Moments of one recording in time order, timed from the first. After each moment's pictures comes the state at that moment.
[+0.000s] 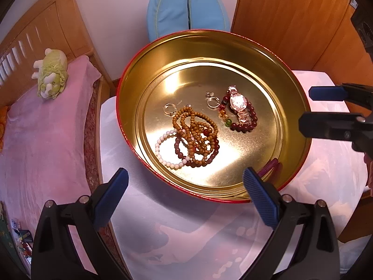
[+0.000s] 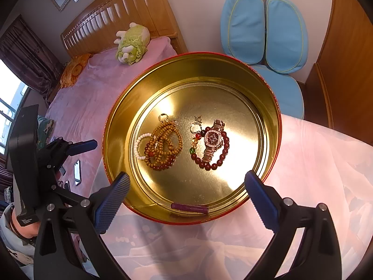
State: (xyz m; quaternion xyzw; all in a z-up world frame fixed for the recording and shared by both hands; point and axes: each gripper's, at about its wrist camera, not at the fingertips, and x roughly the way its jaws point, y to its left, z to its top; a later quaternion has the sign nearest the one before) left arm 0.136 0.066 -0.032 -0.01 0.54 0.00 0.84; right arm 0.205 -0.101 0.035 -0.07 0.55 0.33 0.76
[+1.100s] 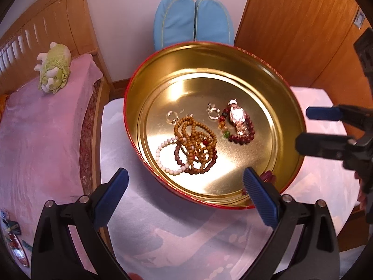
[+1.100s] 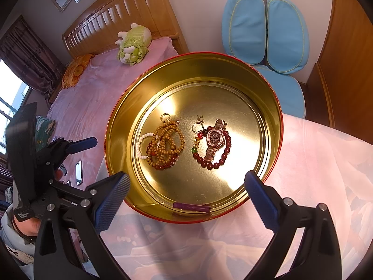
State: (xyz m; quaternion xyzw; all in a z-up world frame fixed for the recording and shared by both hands) left arm 0.133 0.073 -0.022 -0.06 0.50 0.01 0.86; right arm 0.206 -0.101 0.035 -0.06 0.55 0.33 0.76
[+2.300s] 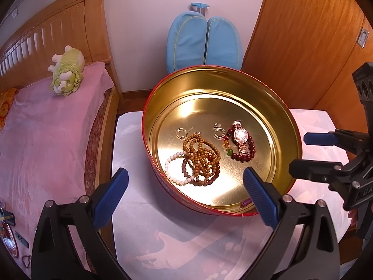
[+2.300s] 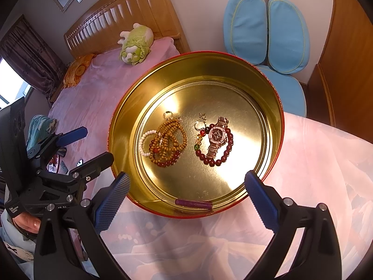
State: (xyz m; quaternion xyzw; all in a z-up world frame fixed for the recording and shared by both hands) left arm 0.122 0.079 -0.003 -0.08 0.47 0.04 0.88; right arm 0.196 -0.102 0.038 -0.06 0.55 0.33 0.76
